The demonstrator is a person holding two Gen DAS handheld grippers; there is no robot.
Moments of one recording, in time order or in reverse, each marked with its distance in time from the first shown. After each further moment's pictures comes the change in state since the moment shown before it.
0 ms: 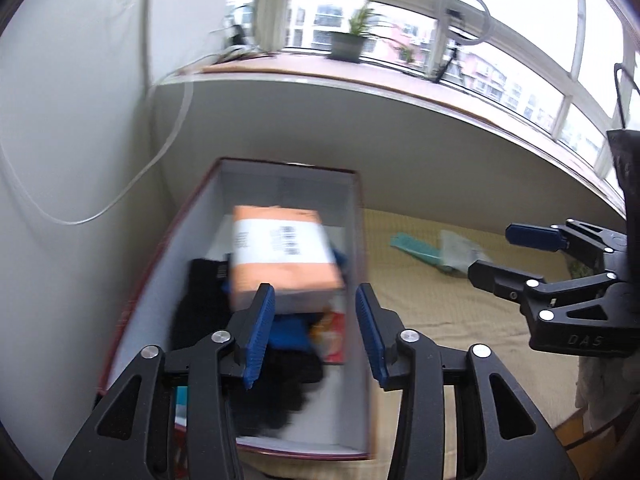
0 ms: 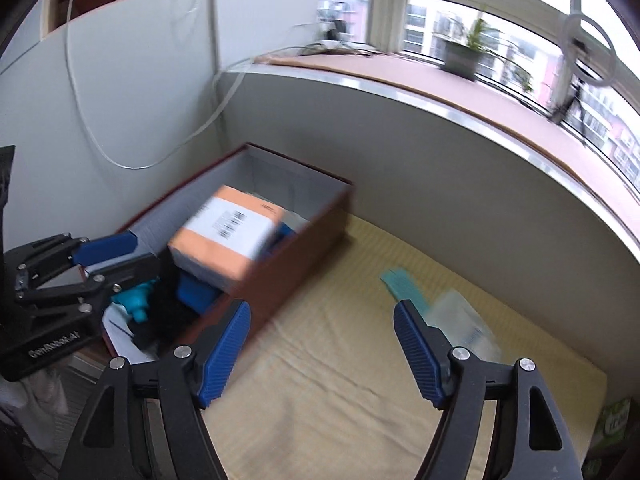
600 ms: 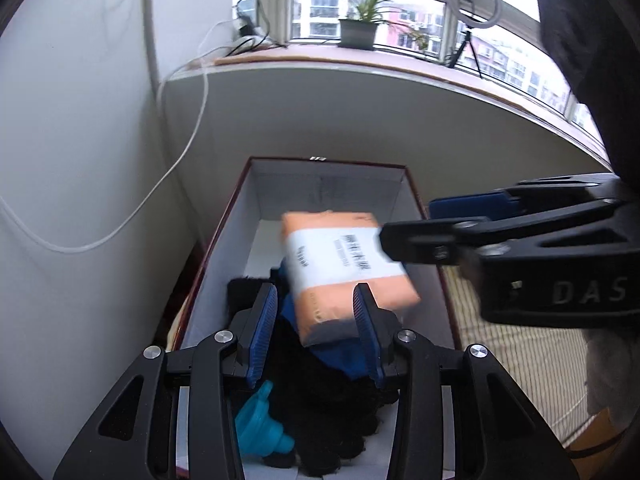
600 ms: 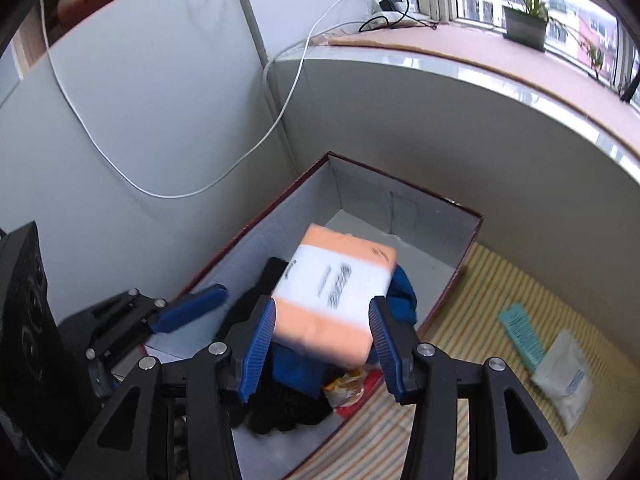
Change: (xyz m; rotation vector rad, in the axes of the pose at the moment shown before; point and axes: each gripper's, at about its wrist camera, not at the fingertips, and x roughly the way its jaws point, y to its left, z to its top) left arm 0.035 0.051 0.010 0.032 0.035 0.068; right arm 0.065 0.072 0.078 0.037 0.101 0.238
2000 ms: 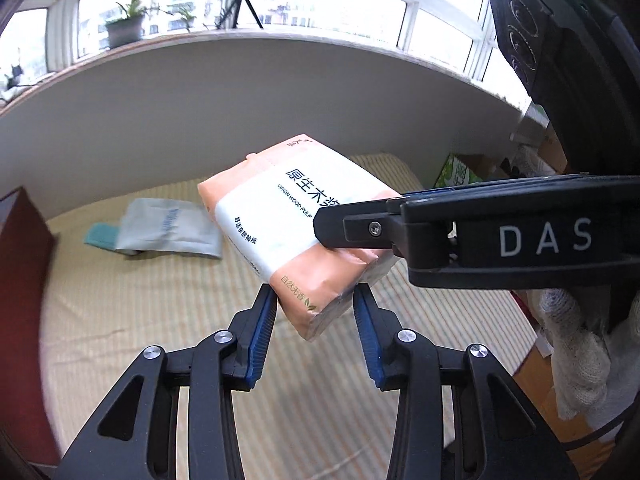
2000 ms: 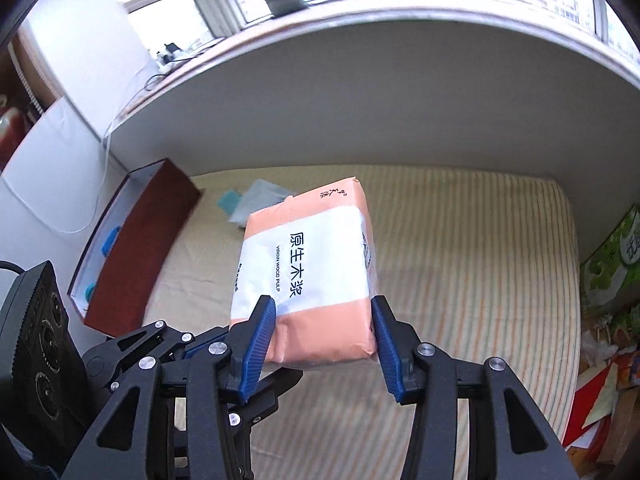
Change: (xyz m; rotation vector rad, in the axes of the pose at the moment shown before) left arm 0.014 -0.334 -0.041 0.294 0.060 -0.440; right arm -0.179 -0.257 -0.225 0.432 -0.063 -0.163
